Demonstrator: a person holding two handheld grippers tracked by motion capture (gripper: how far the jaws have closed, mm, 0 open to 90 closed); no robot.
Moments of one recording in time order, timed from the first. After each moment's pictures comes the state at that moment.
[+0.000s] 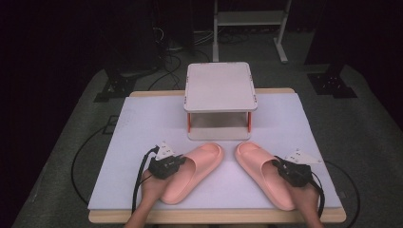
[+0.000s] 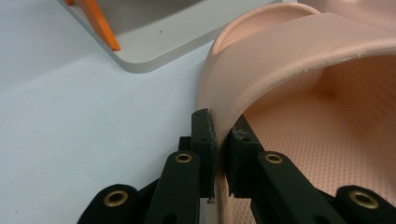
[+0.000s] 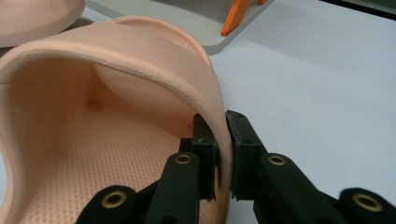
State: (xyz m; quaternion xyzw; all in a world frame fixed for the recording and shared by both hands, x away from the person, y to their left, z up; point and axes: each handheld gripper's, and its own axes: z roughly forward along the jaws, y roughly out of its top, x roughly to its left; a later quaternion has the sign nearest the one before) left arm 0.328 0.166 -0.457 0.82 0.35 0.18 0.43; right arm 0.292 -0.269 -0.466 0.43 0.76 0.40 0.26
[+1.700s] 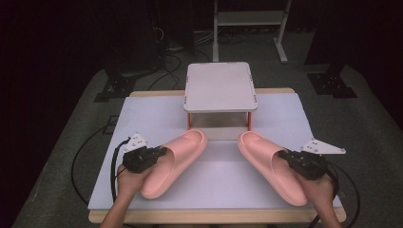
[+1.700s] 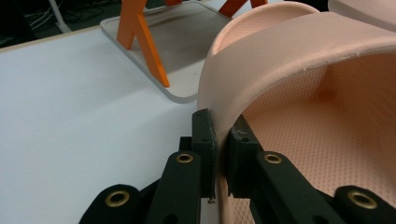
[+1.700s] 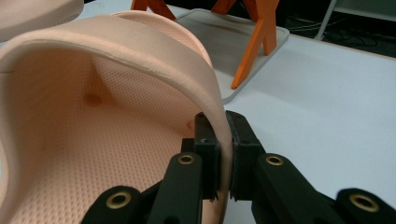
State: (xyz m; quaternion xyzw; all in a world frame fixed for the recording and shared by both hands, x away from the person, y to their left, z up) left arm 0.318 0.223 -0.398 0.78 0.36 0.18 0.47; right arm 0.286 -0.287 -0.404 0.42 0.75 0.46 0.22
